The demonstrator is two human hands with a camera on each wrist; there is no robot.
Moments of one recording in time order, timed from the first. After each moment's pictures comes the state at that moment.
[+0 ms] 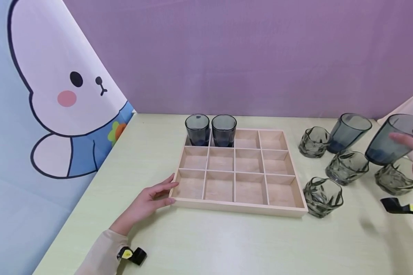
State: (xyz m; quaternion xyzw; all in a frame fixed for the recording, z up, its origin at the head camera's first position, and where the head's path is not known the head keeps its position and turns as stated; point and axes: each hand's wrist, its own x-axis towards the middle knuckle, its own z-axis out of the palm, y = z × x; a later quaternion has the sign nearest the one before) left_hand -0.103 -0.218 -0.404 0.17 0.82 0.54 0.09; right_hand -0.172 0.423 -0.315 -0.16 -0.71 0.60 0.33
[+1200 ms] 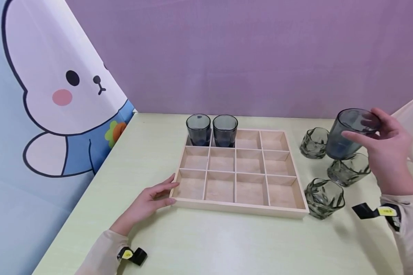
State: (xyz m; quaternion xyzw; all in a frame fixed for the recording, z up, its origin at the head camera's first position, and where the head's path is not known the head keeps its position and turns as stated) left_hand -0.102 -0.218 -0.406 0.18 0.81 0.55 0.08; right_hand -0.169 0.333 -0.296 0.03 -0.54 0.80 0.26
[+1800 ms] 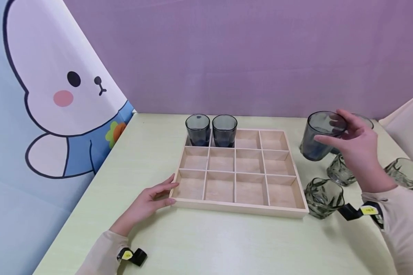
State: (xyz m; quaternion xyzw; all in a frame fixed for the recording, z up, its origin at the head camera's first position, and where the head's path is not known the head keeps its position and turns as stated) left_hand -0.101 -0.216 -0.405 0.17 0.82 0.55 0.09; right_hand -0.172 0.299 -0.299 0.07 -0.64 0.75 0.18
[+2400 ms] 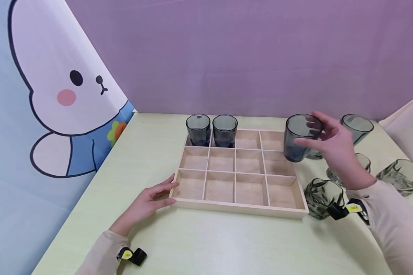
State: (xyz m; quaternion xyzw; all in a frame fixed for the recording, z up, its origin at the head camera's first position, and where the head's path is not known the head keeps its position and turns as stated) left_hand -0.096 -0.215 -0.402 0.16 0.82 0.55 0.09; right_hand -0.174 0.265 -0.295 0.07 -0.69 0.71 0.11
